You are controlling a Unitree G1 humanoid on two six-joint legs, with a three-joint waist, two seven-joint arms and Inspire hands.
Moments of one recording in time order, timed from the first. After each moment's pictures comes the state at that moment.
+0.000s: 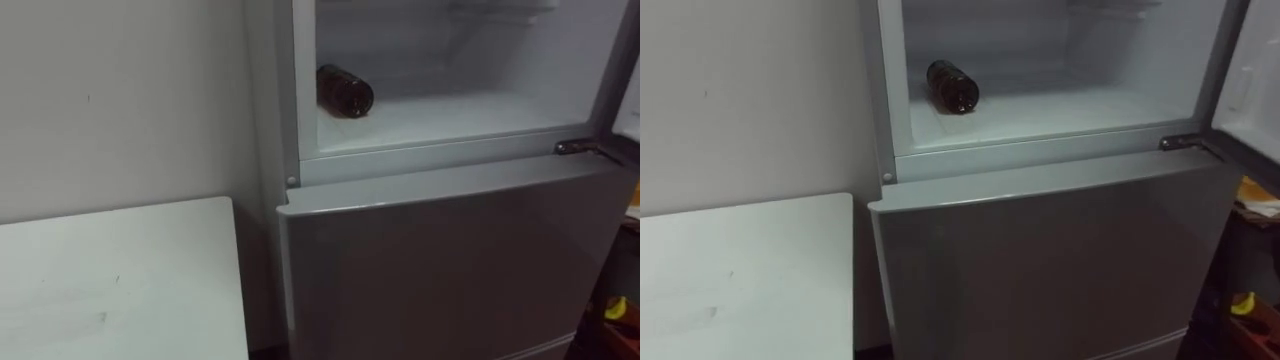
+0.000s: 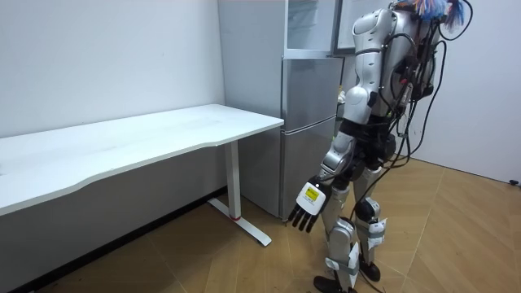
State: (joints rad) left arm 0.28 0.18 0.13 1.21 -0.10 -0.10 0.07; right arm 0.20 -0.26 -0.29 -0.45 0.78 -0.15 -0.61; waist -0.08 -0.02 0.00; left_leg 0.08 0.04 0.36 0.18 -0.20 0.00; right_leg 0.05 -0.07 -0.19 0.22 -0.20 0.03
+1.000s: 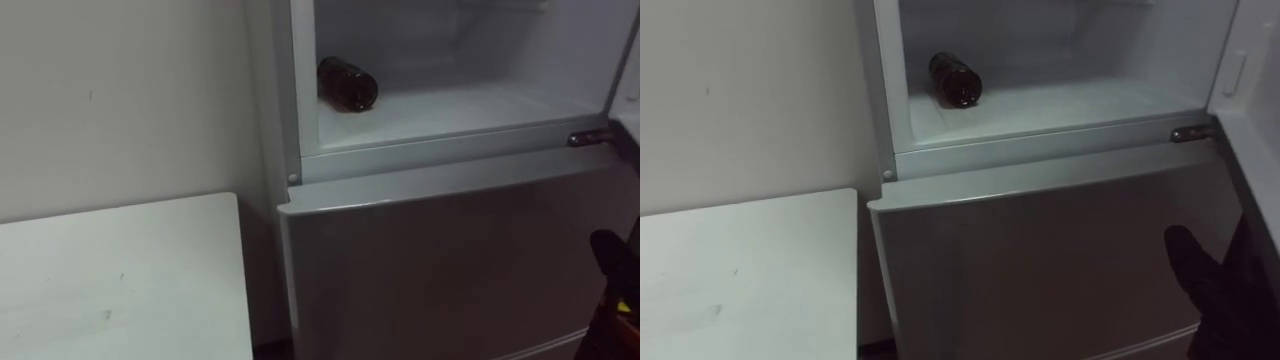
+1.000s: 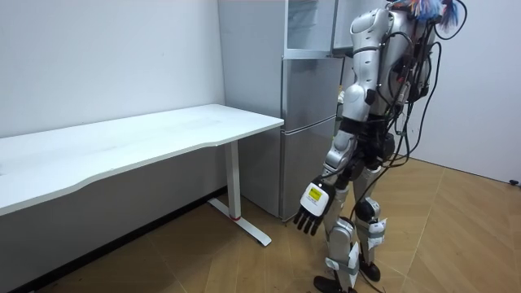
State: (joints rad) left arm 0.28 0.18 0.03 1.25 -0.07 -0.07 0.08; right arm 0.20 -0.22 -0.14 -0.48 0.65 -0.15 -0.55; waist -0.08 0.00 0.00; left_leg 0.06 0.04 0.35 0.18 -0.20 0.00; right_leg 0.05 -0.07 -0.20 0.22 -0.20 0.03
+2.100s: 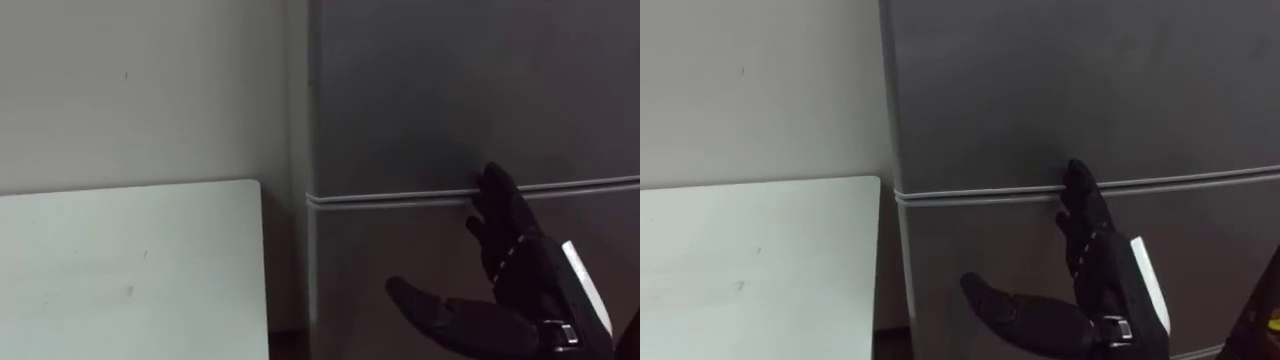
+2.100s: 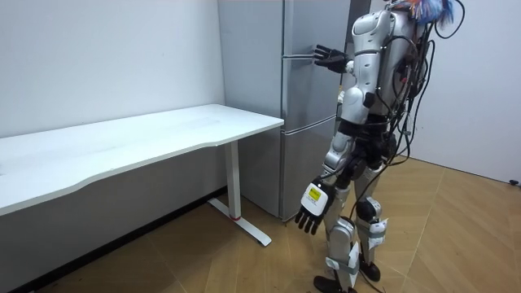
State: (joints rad) left arm 0.19 0.22 -0.08 1.24 -0.08 -0.02 0.07; right arm 0.13 -0.27 0.12 -0.50 0.17 -0.01 -0.13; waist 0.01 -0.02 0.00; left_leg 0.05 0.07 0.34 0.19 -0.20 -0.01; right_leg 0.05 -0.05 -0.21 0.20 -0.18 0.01
